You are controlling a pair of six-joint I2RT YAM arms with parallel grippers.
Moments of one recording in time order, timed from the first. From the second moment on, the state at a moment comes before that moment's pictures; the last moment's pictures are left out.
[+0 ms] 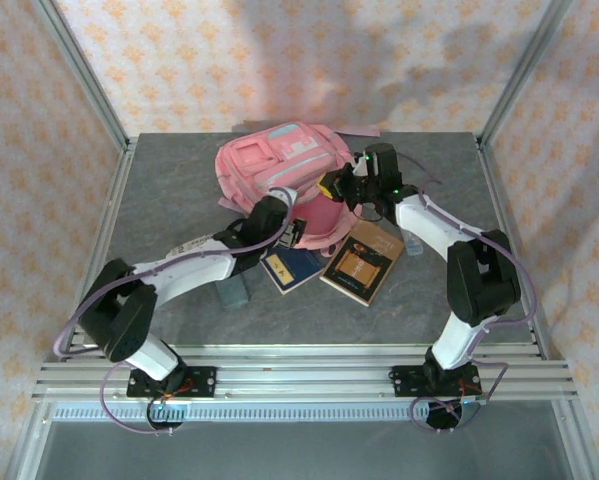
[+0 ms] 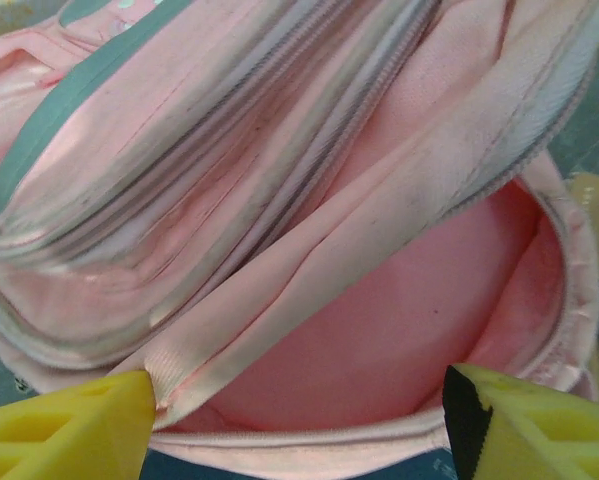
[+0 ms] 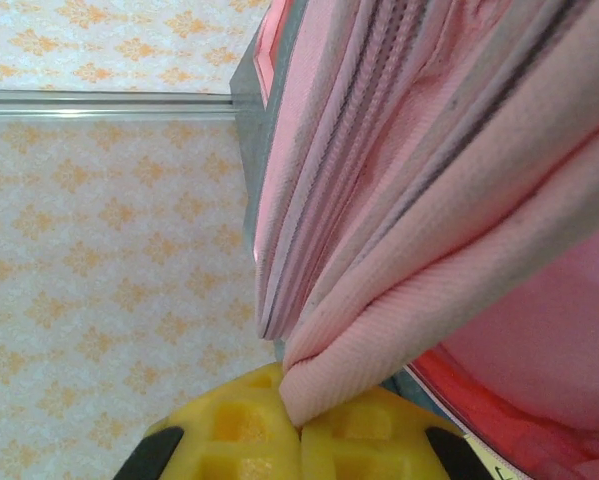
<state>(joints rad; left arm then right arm) -0.66 1.58 0.99 -0.04 -0.34 -0.13 0.36 1.73 1.24 -0.04 -0.61 1.15</state>
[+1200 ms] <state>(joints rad) -0.54 1.54 1.08 -0.33 -0.52 -0.36 0.41 1.85 1.03 -0.03 -0.56 1.11</state>
